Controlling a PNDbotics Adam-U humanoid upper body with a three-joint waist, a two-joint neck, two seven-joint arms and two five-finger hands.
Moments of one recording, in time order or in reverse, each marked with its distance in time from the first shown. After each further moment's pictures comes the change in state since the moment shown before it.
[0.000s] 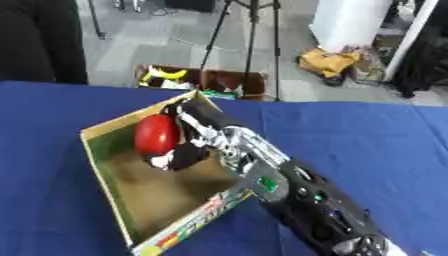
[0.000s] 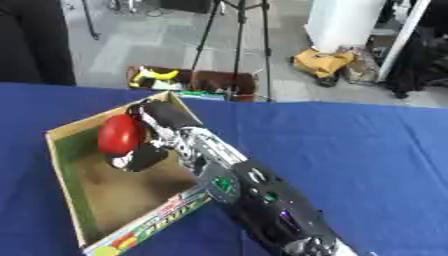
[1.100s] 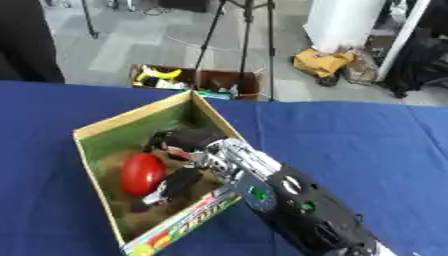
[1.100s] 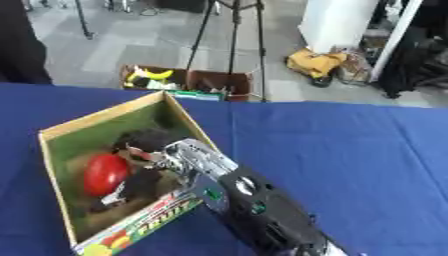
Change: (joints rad) left arm -0.006 -0.007 0.000 -0.003 0.000 0.003 -0.003; right arm 0.008 0.000 0.008 -0.037 0.125 -0.126 0.316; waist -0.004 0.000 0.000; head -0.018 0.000
